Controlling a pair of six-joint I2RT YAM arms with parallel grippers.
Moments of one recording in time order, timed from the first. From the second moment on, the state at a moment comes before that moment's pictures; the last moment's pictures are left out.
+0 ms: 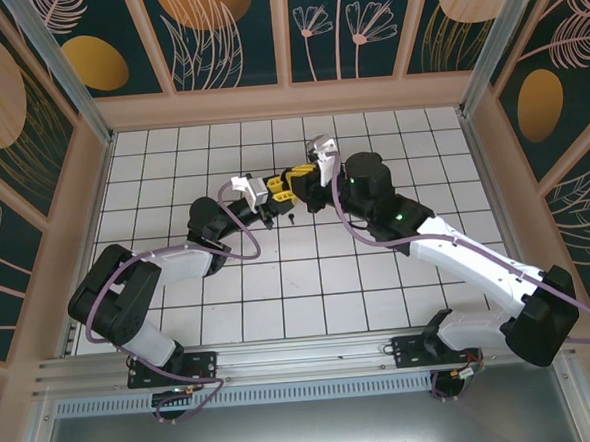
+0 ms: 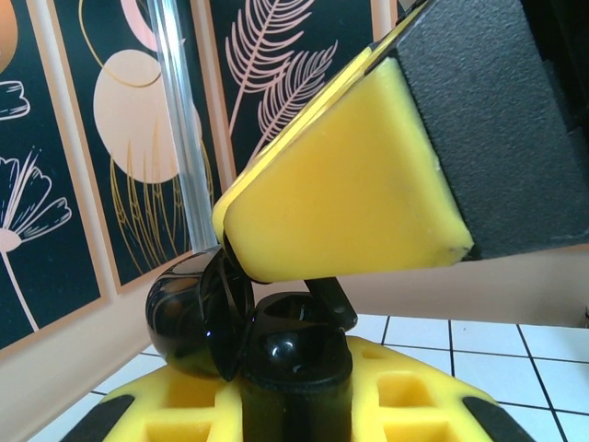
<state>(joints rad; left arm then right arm) -0.57 1.59 0.66 1.26 0.67 -0.09 0.78 1.23 1.04 -0.02 -0.11 0.18</state>
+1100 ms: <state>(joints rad) -0.57 1.54 0.68 1.24 0.70 -0.11 0.76 1.18 1.04 0.03 -0.20 0.28</state>
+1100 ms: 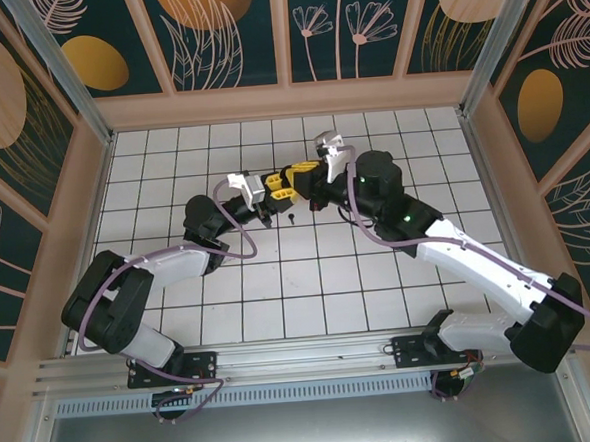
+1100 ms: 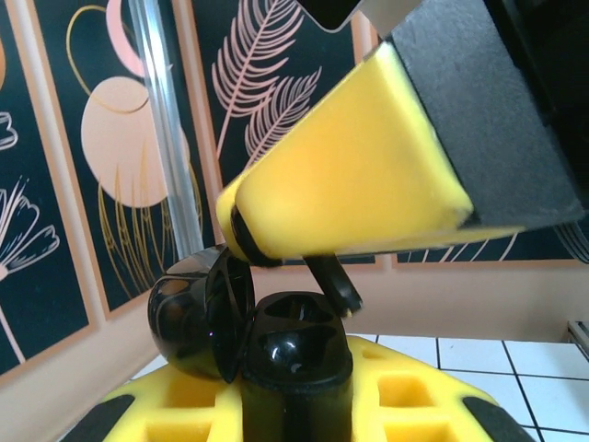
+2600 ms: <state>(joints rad) -0.57 1.52 0.69 1.16 0.74 -0.08 0.79 1.15 0.93 0.16 -0.13 0.18</state>
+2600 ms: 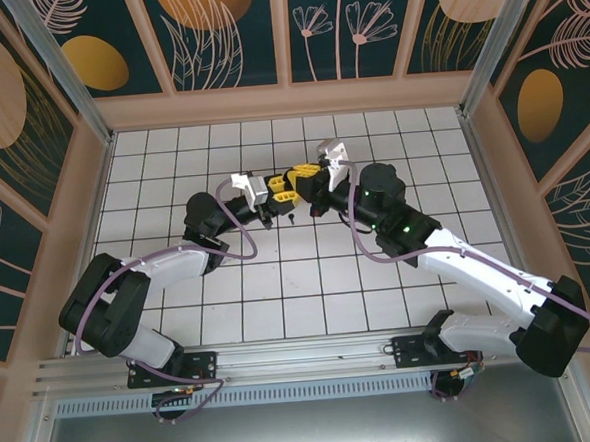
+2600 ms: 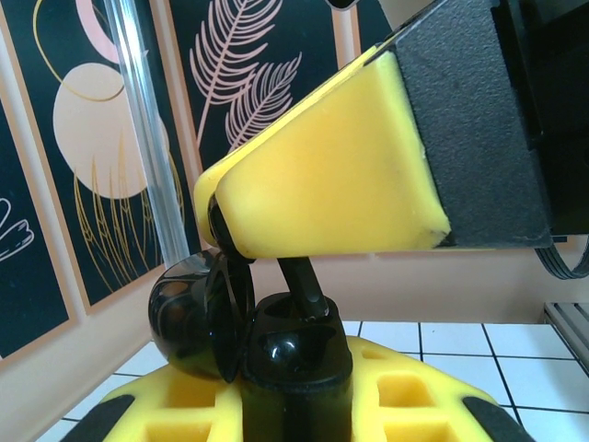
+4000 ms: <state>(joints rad) -0.57 1.51 0.70 1.06 0.72 -0.07 0.82 1.17 1.01 -0.01 0.03 0.10</state>
